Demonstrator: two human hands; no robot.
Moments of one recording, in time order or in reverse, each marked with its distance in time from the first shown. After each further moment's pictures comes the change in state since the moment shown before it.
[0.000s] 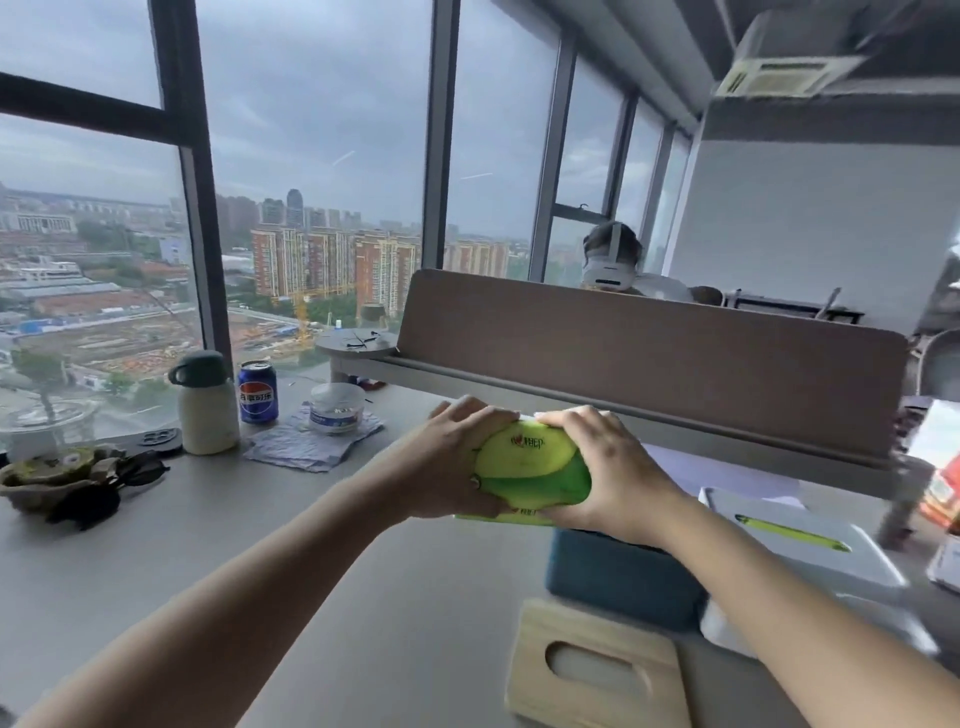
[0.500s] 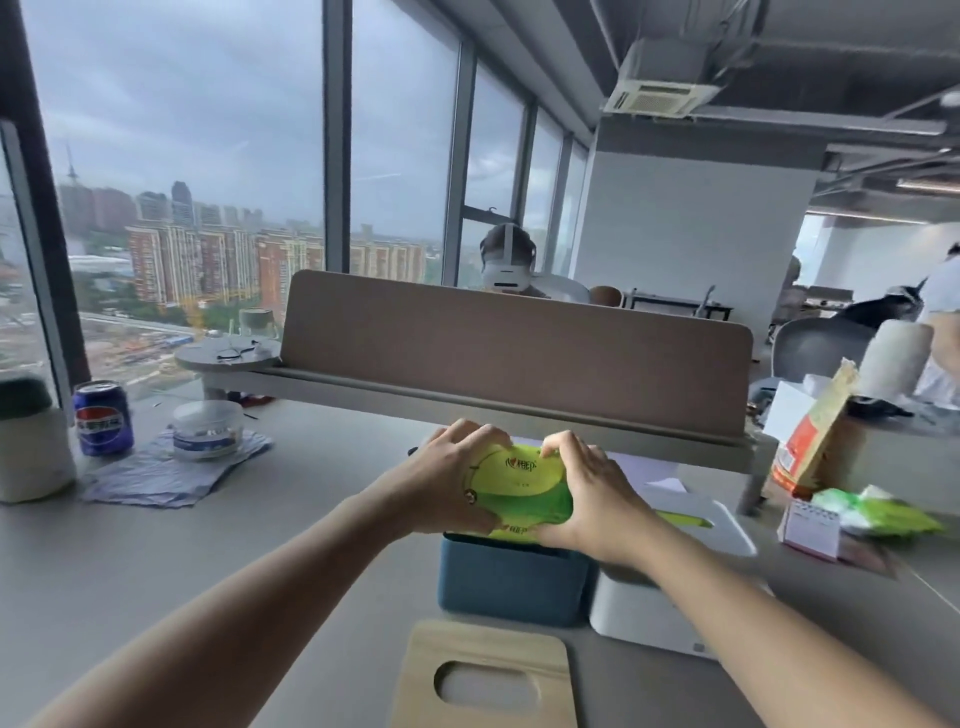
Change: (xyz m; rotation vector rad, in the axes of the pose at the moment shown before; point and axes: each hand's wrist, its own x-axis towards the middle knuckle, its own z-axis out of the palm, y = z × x) left_hand 0.076 0.052 0.077 -0.134 -0.078 0.042; right_hand -0.057 0.069 -0.023 -0.041 -0.045 0.309
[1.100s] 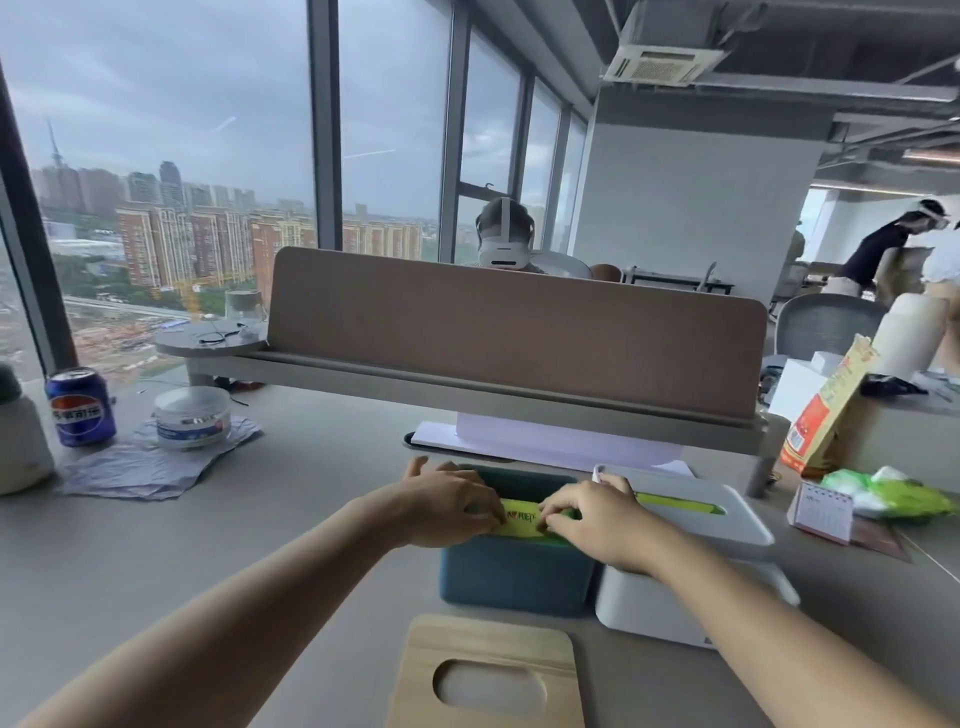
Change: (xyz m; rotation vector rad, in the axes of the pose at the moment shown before) left_hand 0.007 -0.016 0.035 0.193 -0.406 -0.071; right_hand 0.005 0.033 0.040 0.048 -0.302 0.245
